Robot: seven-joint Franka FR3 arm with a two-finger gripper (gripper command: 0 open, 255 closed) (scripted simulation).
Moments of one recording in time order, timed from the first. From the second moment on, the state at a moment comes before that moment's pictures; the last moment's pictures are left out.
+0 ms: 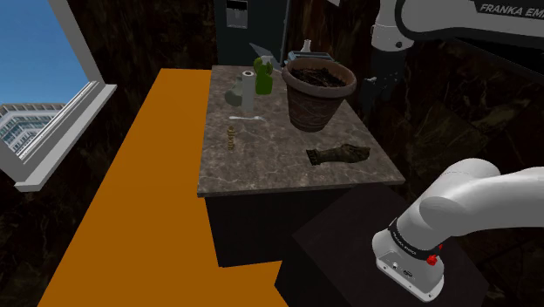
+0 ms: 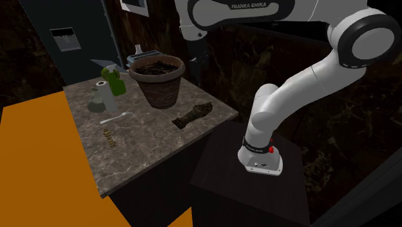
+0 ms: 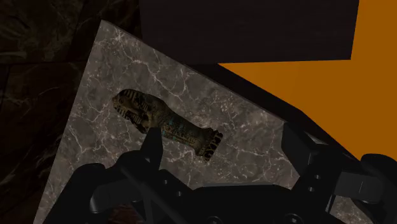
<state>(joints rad) -0.02 -0.76 0.06 -2.38 -0.12 1.49 0.03</state>
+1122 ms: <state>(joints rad) 0.04 -0.46 -0.22 -2.59 -0.28 2.01 -0.53</state>
